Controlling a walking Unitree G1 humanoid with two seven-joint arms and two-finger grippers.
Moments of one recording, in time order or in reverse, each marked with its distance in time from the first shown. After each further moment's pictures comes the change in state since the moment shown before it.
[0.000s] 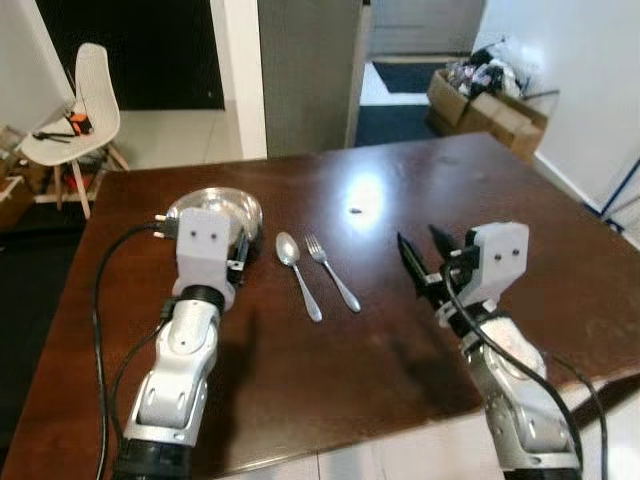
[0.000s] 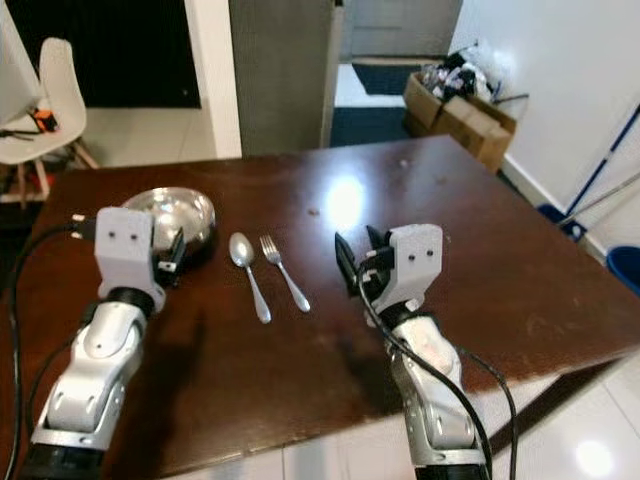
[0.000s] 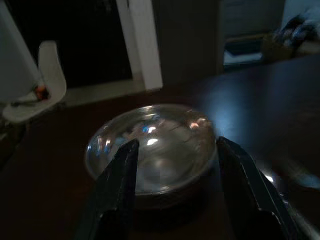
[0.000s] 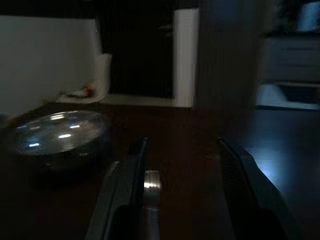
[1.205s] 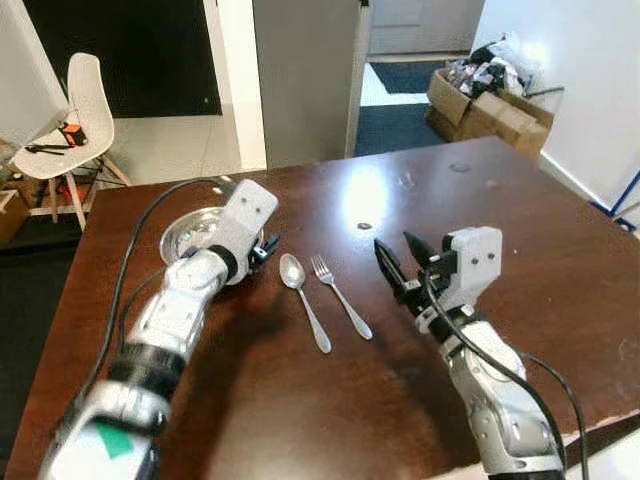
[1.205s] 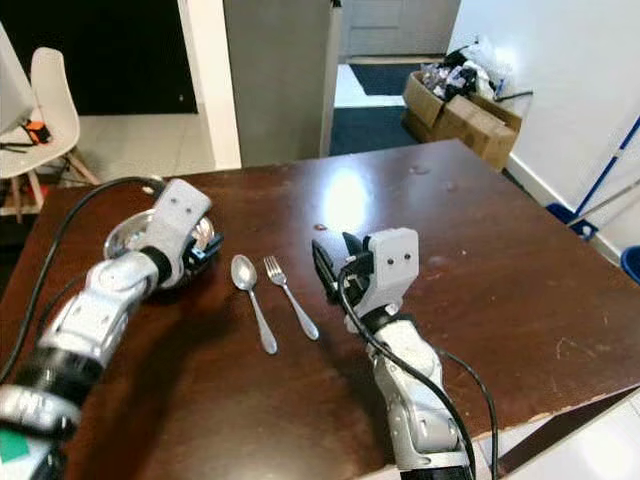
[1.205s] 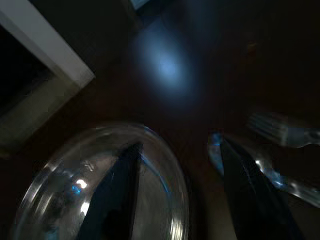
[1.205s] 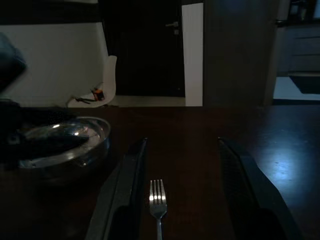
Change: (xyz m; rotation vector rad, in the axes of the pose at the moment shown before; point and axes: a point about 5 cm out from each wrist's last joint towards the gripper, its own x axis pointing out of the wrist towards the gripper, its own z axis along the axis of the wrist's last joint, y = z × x) left arm 0.072 -0.014 -0.001 0.322 0.218 -0.508; right arm -0.002 0.009 -0.002 0.036 0.018 0.022
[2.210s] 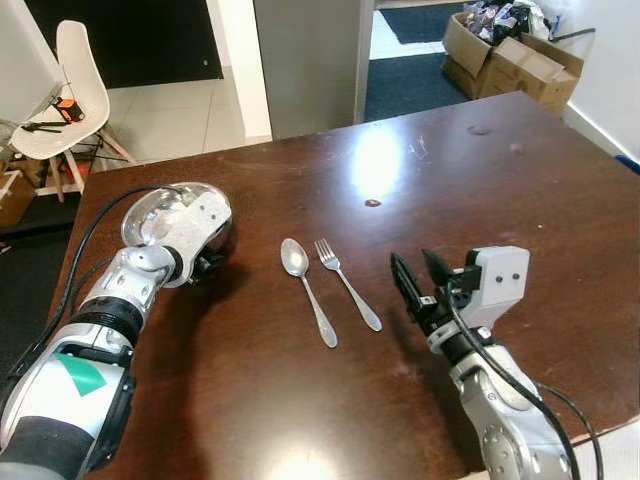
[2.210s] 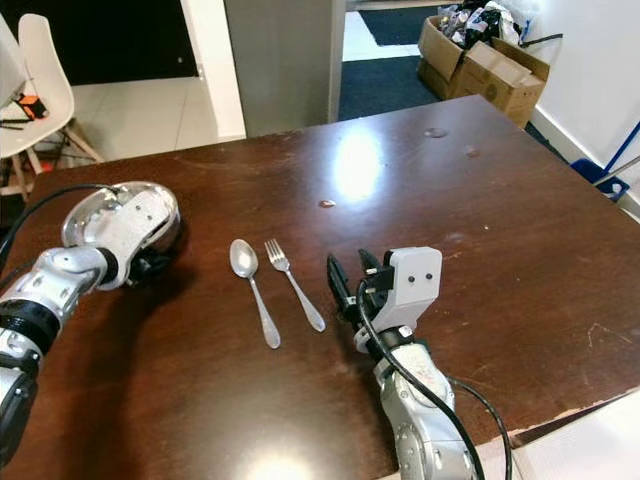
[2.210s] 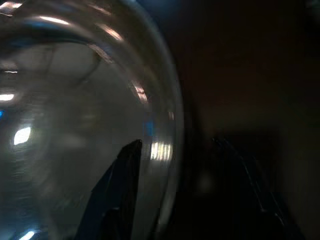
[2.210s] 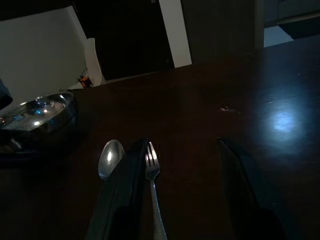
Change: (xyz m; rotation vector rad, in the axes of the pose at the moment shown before) left arm -0.013 0.050 -0.048 -0.041 0.248 -0.067; right arm -0.022 0.000 -0.001 0.082 0.038 -0.090
